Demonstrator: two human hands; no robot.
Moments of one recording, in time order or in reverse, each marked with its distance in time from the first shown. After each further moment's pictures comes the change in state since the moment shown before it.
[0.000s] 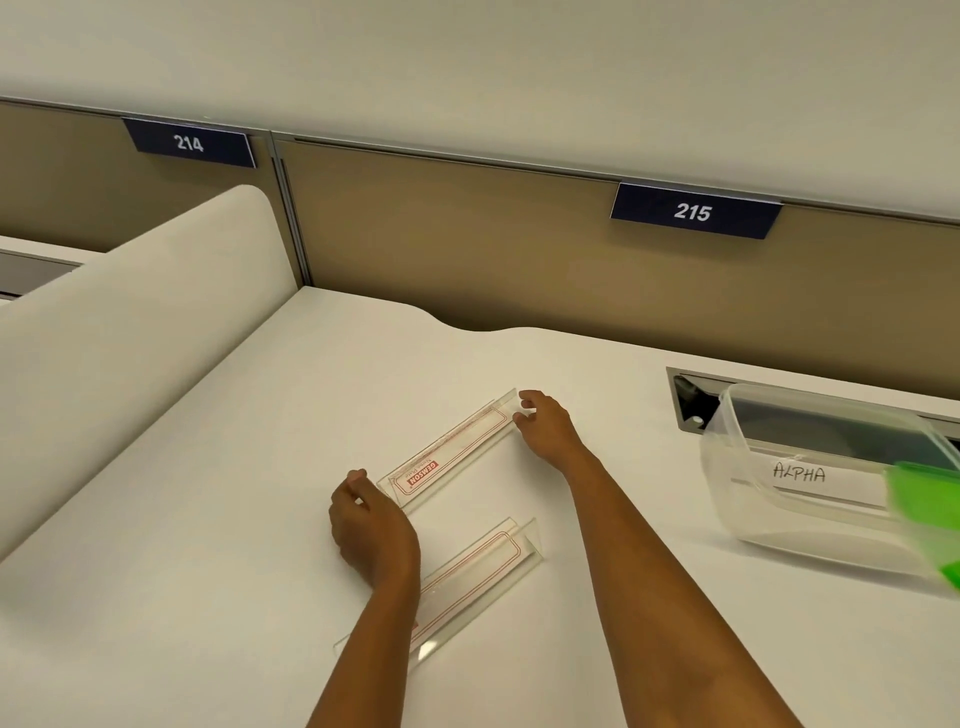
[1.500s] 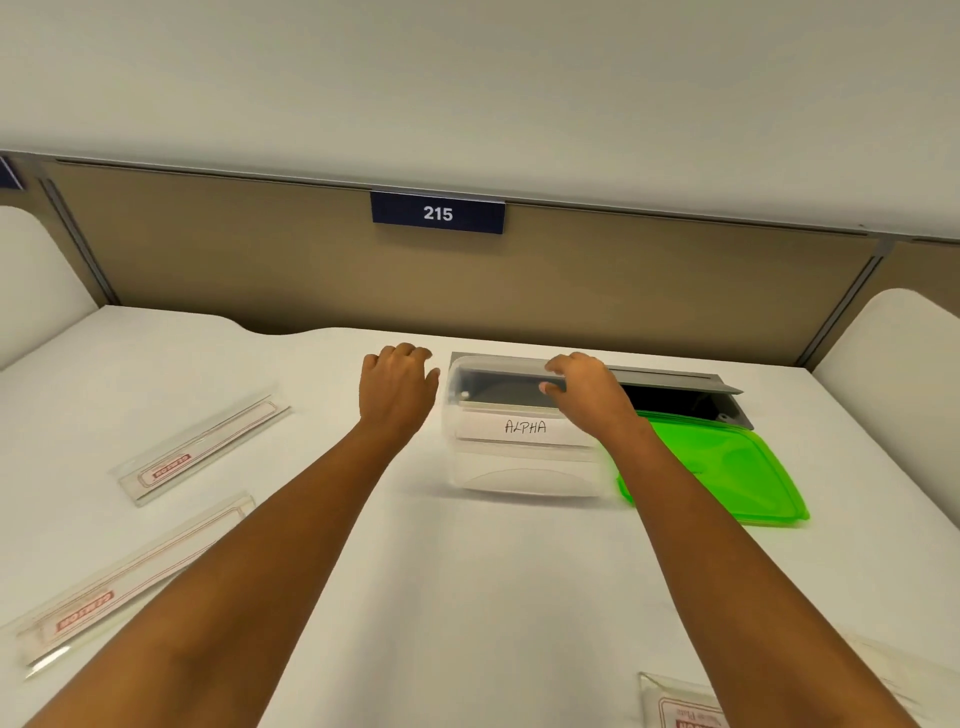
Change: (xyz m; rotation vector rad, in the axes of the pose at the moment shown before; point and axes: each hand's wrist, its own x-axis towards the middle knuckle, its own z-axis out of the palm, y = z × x) left_hand -0.225 0.081 0.182 0.885 -0.441 1.209; right_hand -0.119 0.157 -0.312 -0.538 0.281 -0.118
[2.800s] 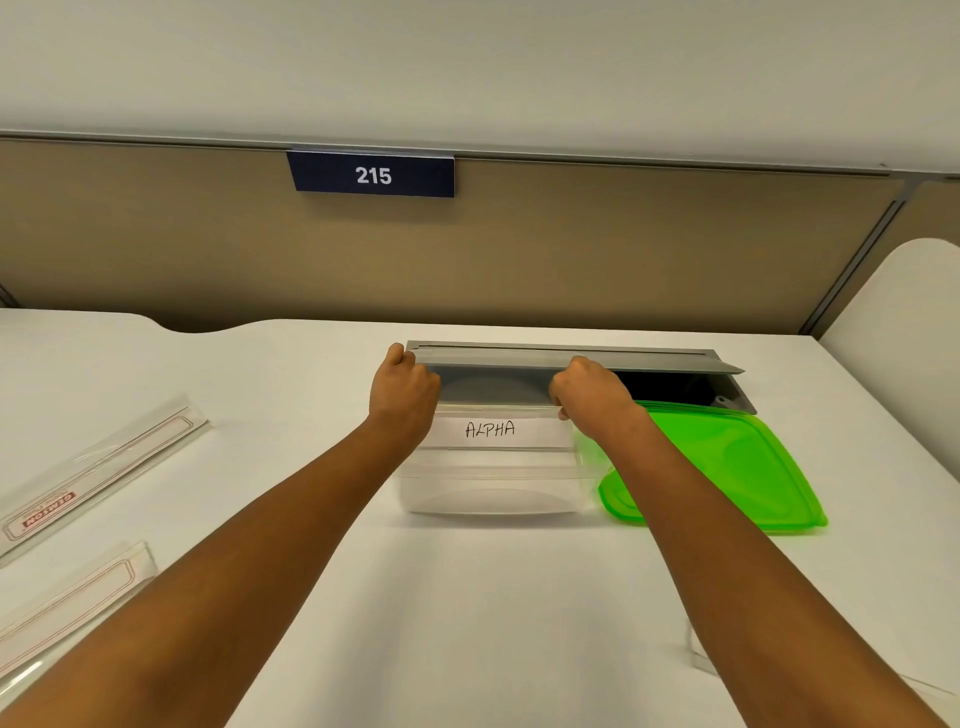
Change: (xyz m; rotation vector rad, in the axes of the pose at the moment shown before) left_hand 0.040 0.052 0.072 0.665 -0.318 0.298; right_hand 0.035 0.065 0.026 -0.492 -0.239 -0.078
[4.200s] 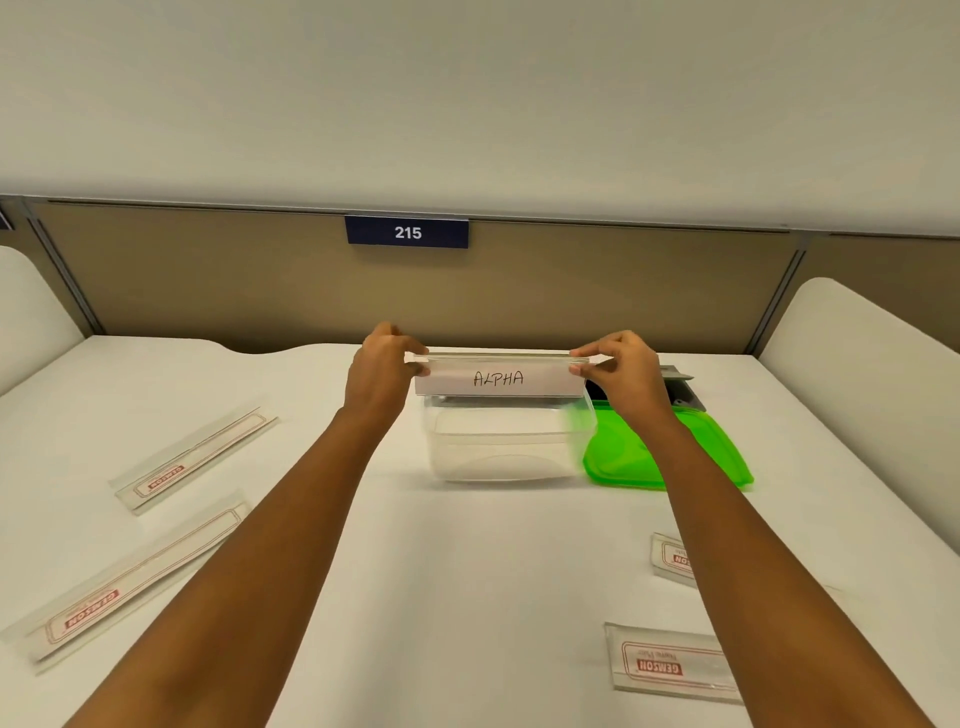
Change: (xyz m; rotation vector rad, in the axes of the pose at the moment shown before) left_hand -0.109 -0.069 -0.071 -1.100 0.363 -0.267; right_hand -0.107 0.004 -0.058 0.992 0.582 0.179
